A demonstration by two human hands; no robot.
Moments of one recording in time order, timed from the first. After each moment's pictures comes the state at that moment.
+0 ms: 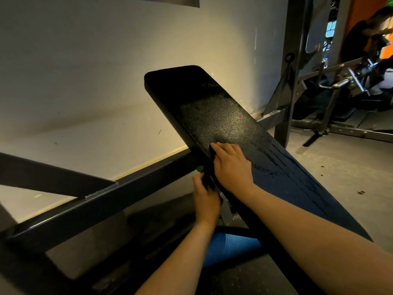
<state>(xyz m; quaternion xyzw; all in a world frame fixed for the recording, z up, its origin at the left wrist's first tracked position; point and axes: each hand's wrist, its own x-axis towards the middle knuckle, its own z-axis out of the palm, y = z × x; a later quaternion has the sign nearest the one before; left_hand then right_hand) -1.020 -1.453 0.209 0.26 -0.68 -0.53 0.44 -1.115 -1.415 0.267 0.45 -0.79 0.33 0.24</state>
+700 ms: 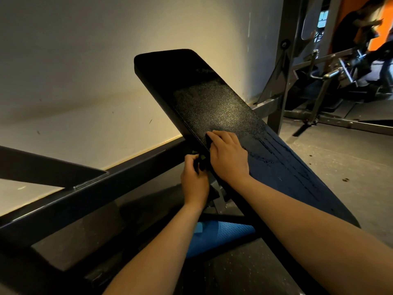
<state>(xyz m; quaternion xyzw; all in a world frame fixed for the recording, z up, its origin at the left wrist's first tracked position) -1.018 -1.473 0.220 0.24 -0.70 -0.46 0.48 -1.115 -1.420 0.258 0.43 -0.77 0.37 0.27</state>
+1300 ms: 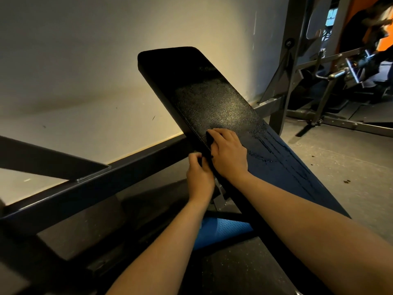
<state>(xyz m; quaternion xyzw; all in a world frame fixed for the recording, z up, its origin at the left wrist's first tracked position) -1.025 -1.458 0.229 0.30 -0.71 -0.47 0.43 -1.121 -1.418 0.257 0.44 -0.77 0.38 0.24</state>
